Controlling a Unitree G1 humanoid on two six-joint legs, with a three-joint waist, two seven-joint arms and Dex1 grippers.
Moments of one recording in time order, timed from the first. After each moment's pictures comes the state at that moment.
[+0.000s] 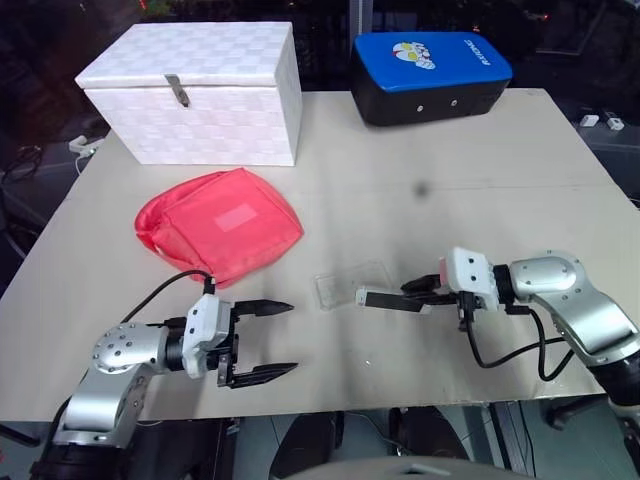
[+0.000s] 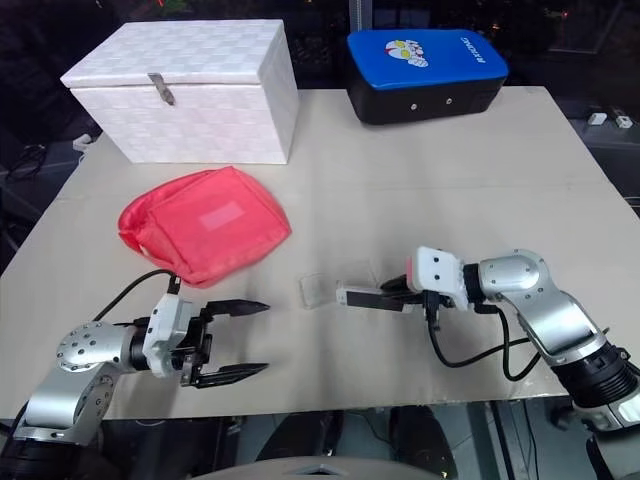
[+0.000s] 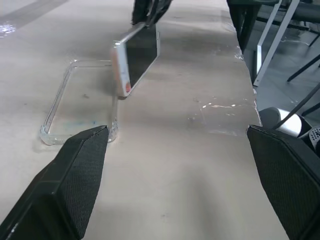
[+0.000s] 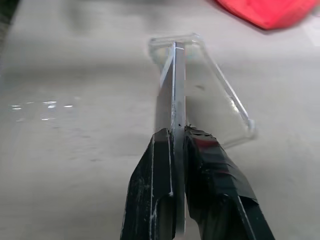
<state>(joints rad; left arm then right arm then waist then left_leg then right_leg) 0.13 0.74 0.11 -0.16 -0.51 -0.02 -1.37 -0.38 -0.76 0.30 -0.22 0.22 0.28 1.11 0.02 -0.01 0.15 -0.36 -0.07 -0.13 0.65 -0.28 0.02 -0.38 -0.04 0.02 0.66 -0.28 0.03</state>
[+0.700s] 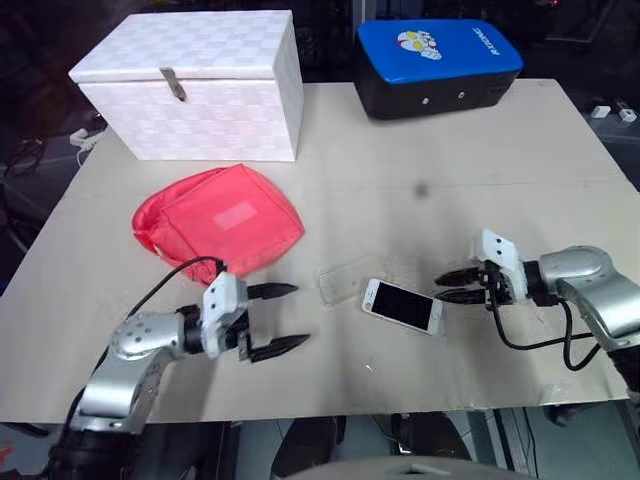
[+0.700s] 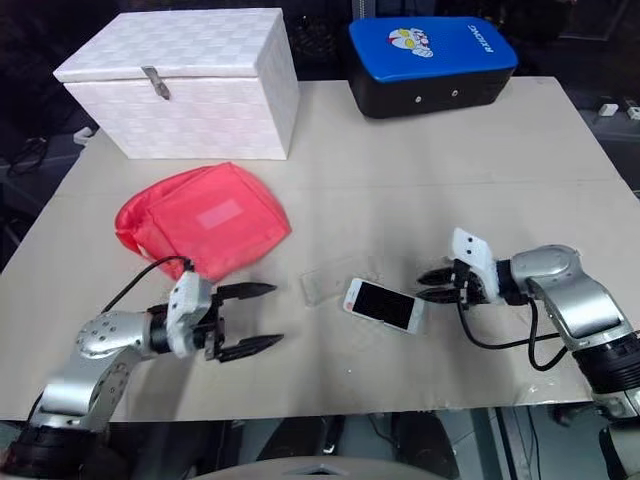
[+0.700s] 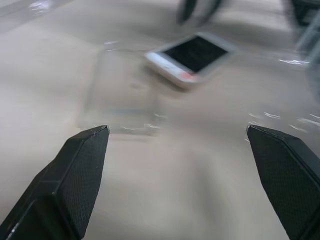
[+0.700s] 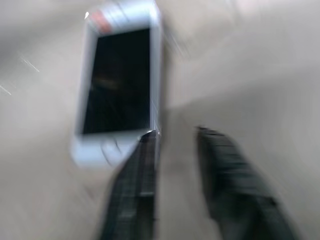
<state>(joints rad) -0.05 0.71 0.03 -0.19 -0.43 0.24 -1.07 -0.34 -0.79 0.18 -0.25 0.36 0.55 1.16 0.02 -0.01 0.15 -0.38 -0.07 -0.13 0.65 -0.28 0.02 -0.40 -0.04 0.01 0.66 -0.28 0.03</state>
